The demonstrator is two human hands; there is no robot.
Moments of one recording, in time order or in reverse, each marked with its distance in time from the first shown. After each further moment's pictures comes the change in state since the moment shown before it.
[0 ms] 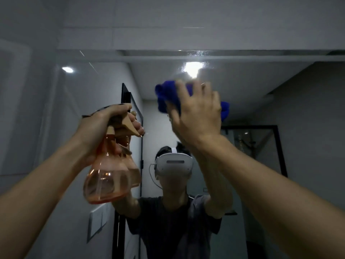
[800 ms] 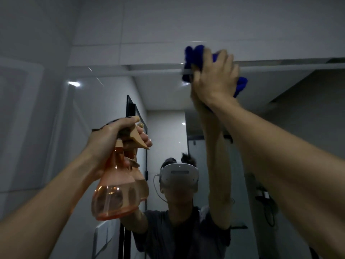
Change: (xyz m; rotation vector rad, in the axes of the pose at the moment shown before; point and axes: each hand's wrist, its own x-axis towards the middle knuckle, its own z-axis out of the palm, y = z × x) left_hand -0.001 0.002 0.001 -0.023 0.033 0.014; right_hand 0.104 0.041 0.017 -0.048 0.109 0.265
